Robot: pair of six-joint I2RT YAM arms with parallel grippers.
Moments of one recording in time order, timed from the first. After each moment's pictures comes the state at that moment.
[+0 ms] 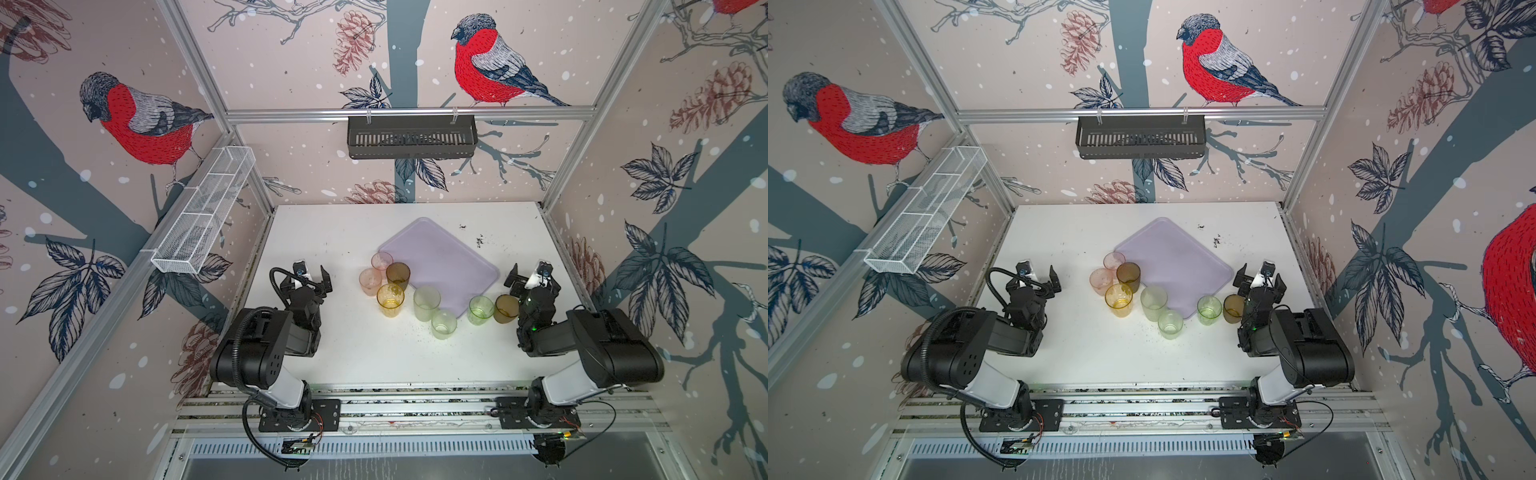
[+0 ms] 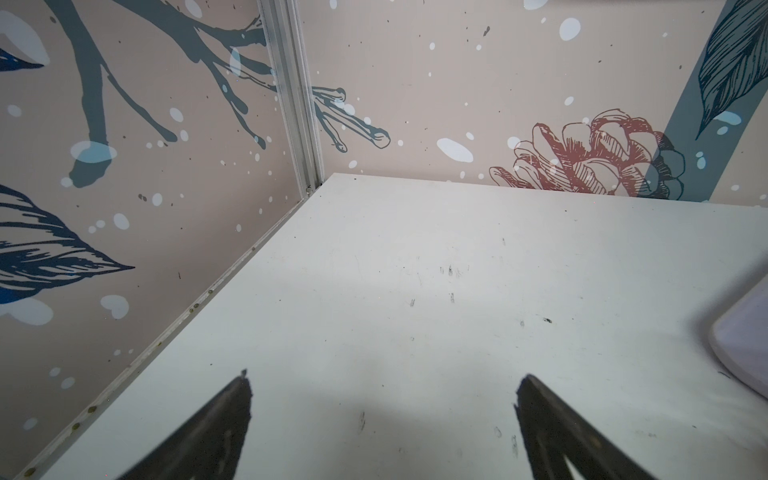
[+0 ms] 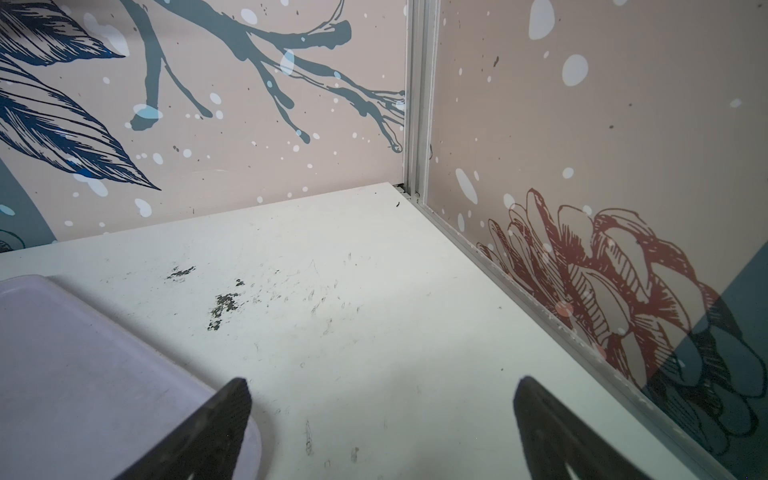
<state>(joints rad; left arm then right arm) -0.09 1.57 0.22 1.21 -0.34 -0.02 0.07 1.54 0.18 1.26 0.38 0.05</state>
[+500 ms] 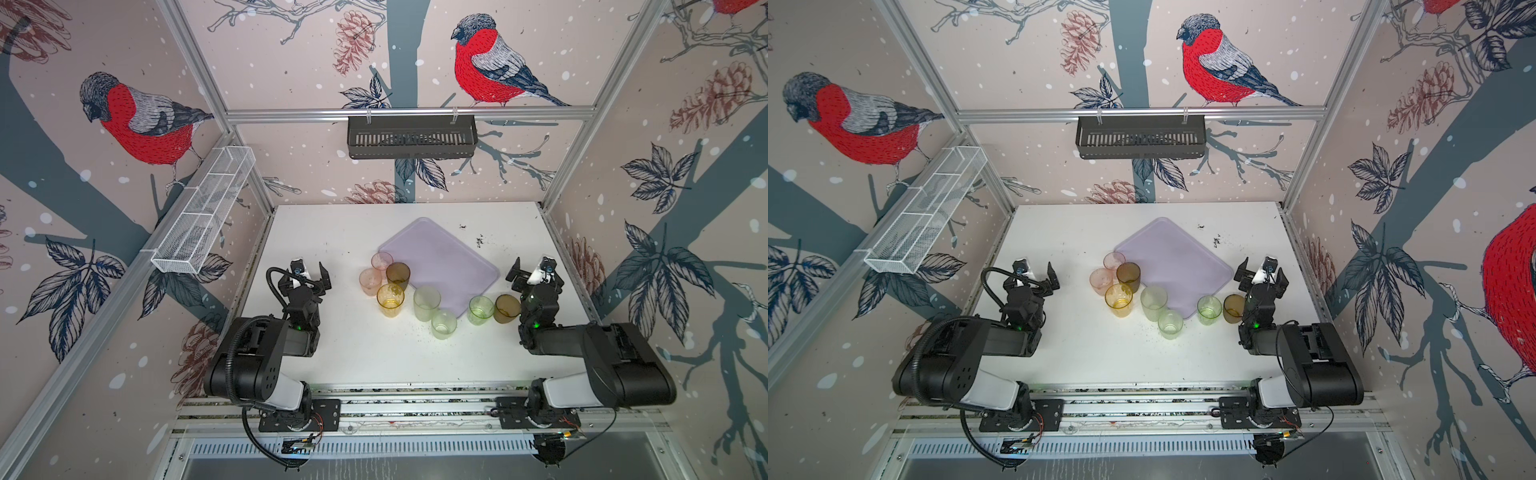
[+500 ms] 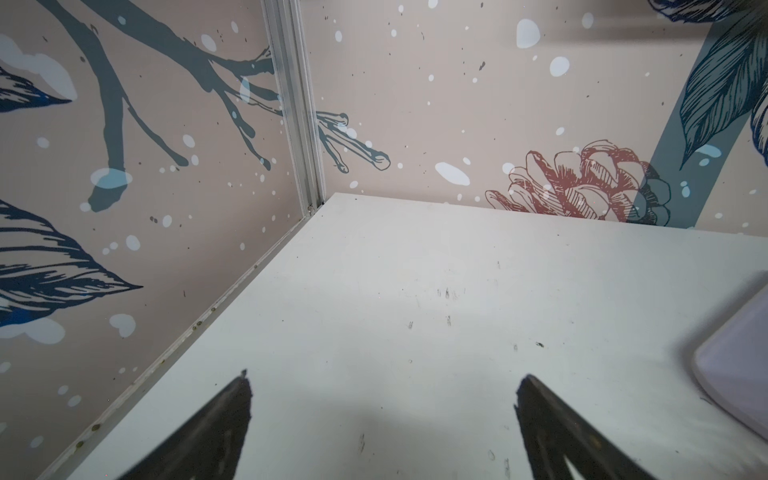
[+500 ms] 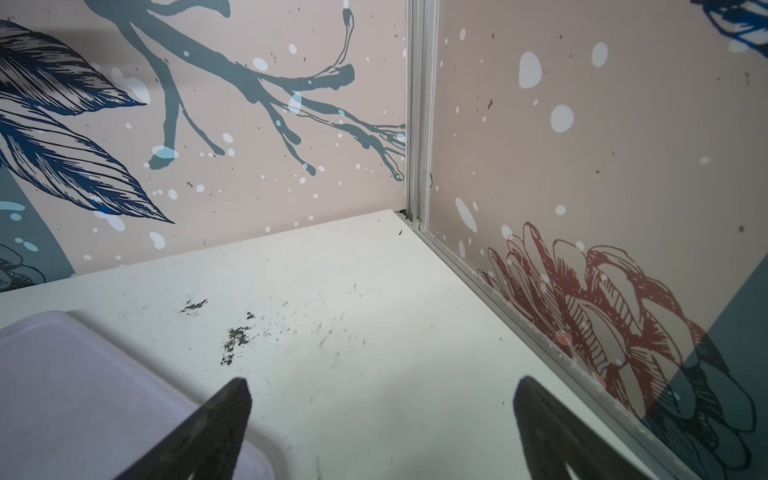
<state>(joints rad) -0.09 1.47 0.23 1.16 -0.34 -0.02 0.08 1.40 0.21 1.14 0.37 0.04</state>
